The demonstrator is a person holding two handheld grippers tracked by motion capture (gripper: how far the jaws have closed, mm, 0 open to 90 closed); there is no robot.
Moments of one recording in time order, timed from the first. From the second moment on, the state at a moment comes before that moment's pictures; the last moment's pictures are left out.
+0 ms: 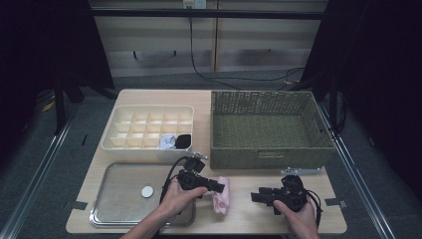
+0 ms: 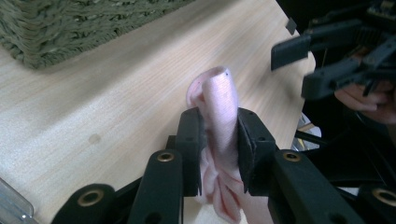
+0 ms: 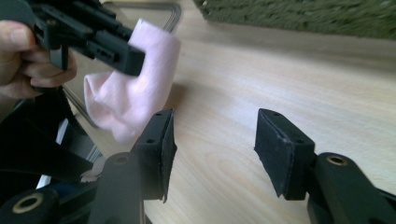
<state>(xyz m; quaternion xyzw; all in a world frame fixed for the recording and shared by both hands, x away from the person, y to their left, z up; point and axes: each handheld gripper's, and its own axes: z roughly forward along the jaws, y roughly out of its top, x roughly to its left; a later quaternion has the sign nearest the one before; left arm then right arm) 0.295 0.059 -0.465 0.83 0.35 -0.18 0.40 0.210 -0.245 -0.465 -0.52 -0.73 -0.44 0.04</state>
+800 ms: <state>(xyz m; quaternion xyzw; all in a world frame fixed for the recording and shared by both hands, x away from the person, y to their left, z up) 0.297 0.098 -0.445 0.82 0.36 -0.17 0.41 0.204 -0.261 -0.458 -0.55 -0.71 -0.44 0.00</state>
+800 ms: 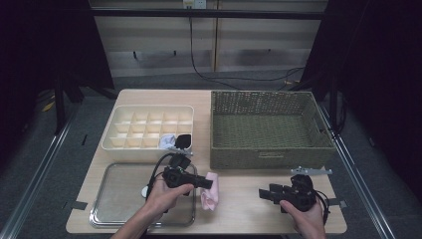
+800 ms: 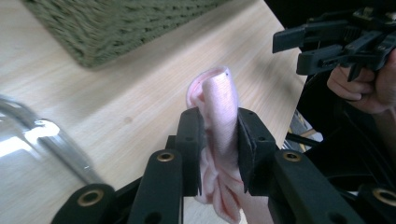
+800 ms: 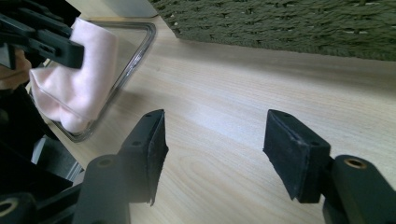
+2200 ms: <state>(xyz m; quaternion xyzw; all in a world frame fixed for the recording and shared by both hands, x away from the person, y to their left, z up) 0.326 0.163 -0.405 0.80 0.39 -0.13 0.43 0.207 -0.264 -0.465 -0.55 -0.72 -0.43 -0.01</state>
